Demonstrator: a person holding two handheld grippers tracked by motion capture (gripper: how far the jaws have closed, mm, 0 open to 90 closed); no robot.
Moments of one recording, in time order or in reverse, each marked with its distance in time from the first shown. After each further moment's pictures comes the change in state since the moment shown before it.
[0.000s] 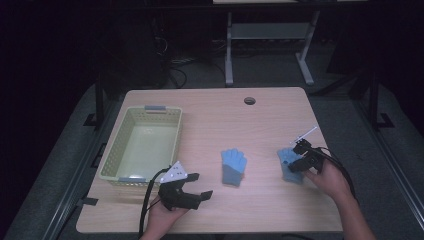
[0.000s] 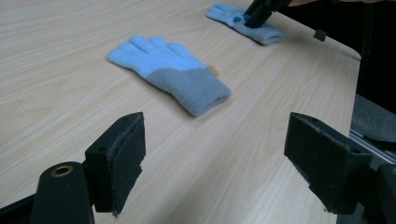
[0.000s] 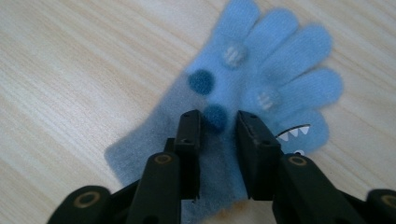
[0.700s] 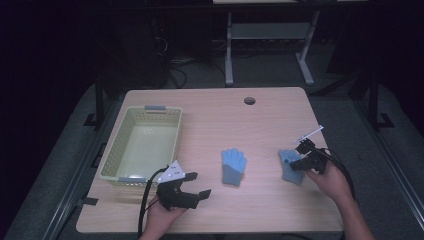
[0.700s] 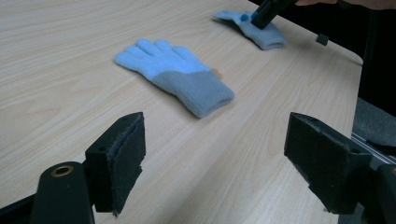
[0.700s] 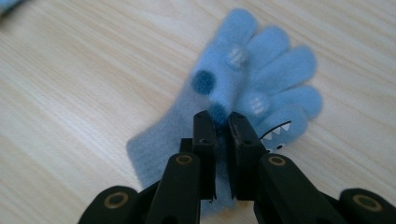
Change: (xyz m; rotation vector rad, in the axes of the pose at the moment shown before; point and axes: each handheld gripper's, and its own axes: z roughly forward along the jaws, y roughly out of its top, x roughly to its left) left arm 0.001 0.000 -0.005 -0.014 0.012 -0.001; right arm 0.002 -0.006 -0.012 -0.057 0.031 0.054
